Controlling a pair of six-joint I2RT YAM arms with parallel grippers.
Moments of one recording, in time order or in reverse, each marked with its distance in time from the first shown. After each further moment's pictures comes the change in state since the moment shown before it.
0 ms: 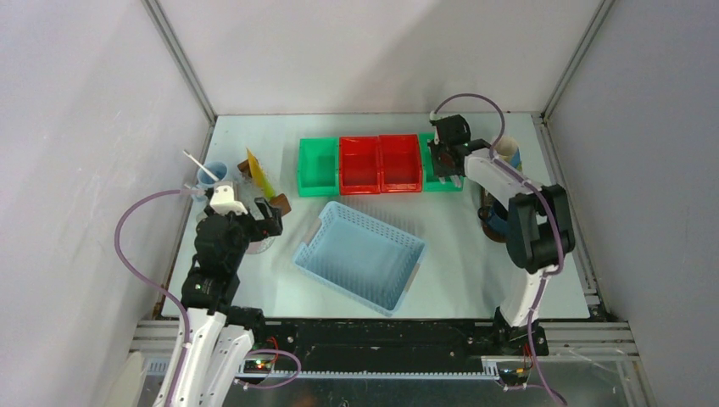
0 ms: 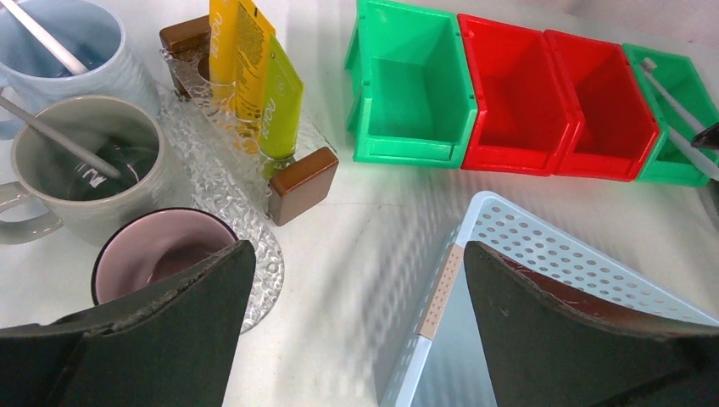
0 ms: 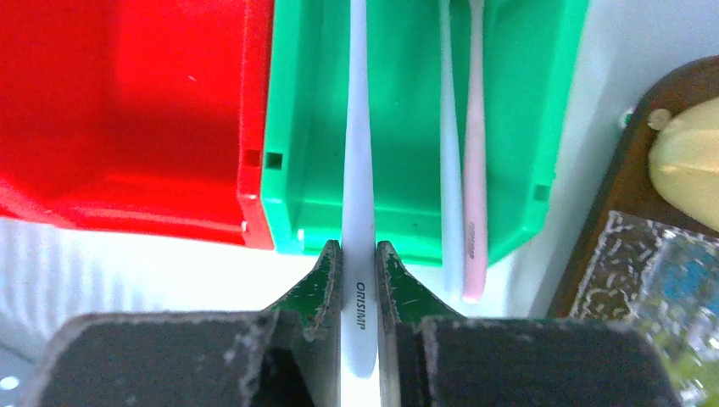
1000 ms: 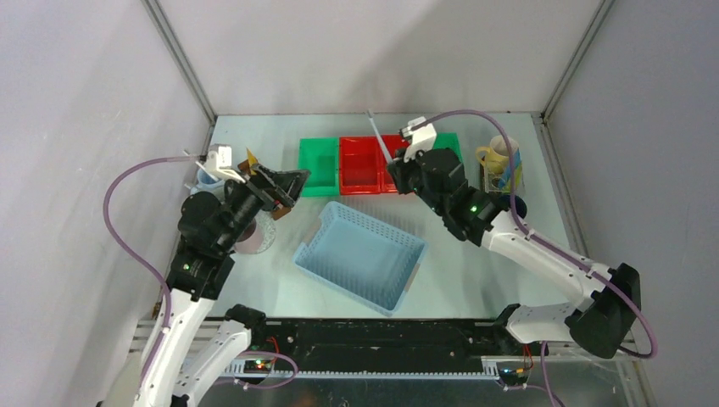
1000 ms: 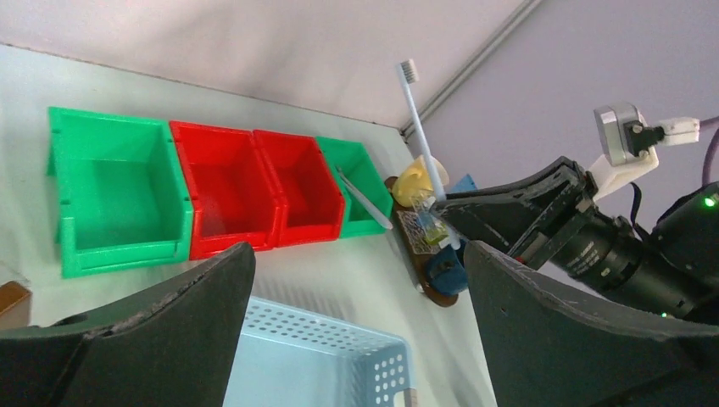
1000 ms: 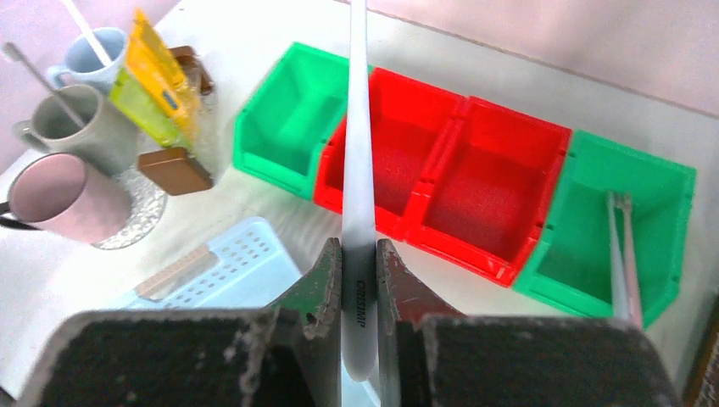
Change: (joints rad) left arm -0.186 0.165 0.297 0.169 0.204 -0.375; right arm 0.453 -0.609 -0.290 0.331 0.134 0.054
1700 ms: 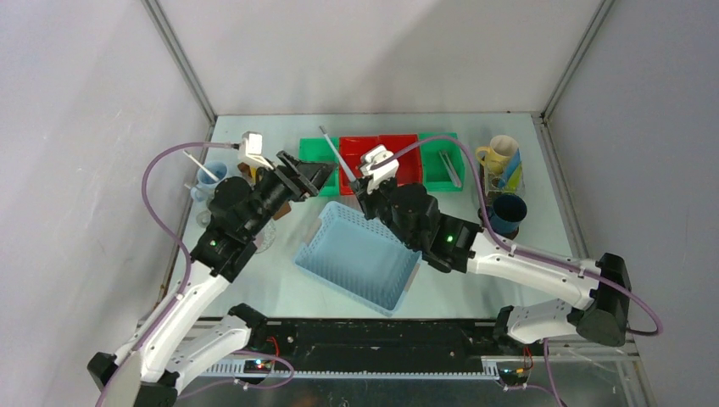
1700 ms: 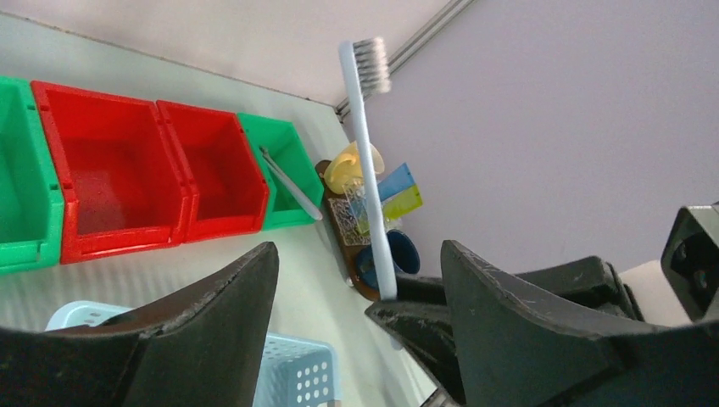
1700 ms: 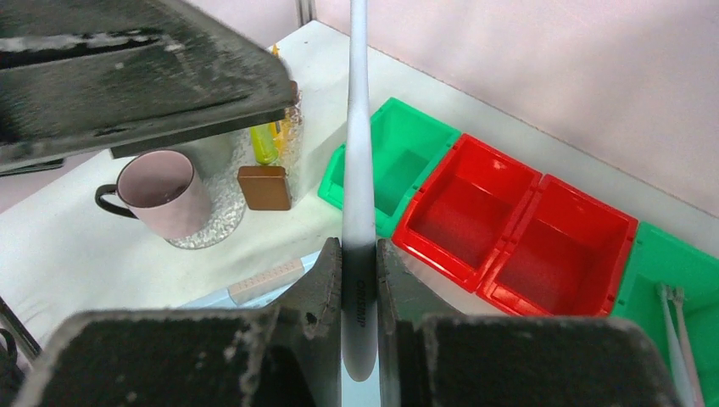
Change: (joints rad) left arm -0.207 0.163 0.004 0.175 -0.090 -0.159; right arm 0.351 0.026 -0.006 0.201 0.217 -0.135
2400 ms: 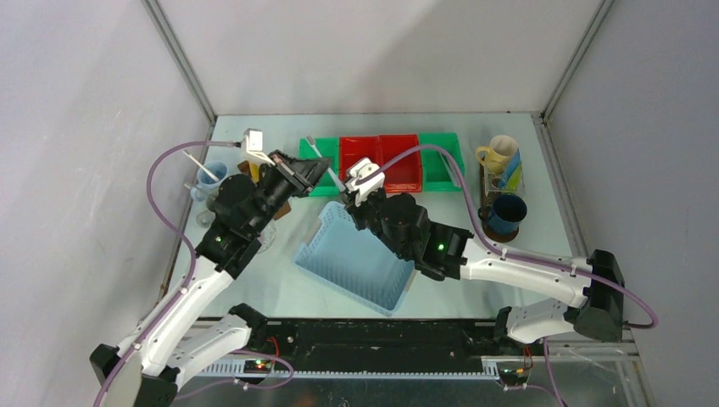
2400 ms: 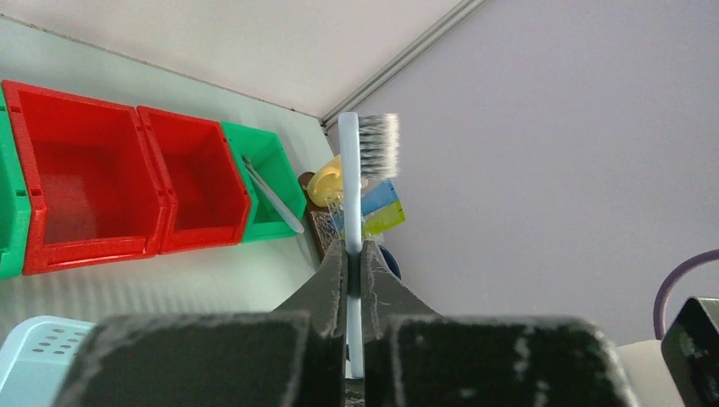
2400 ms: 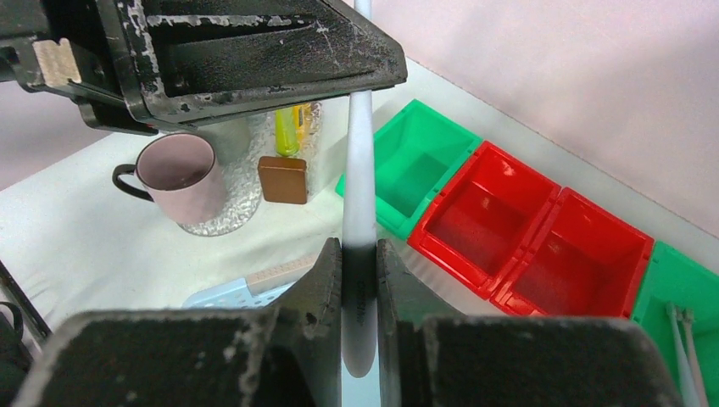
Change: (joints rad) left arm -0.013 0.043 0.000 0.078 -0.031 -0.066; right arm 0.082 0.035 -0.001 0.037 0.034 -0.062
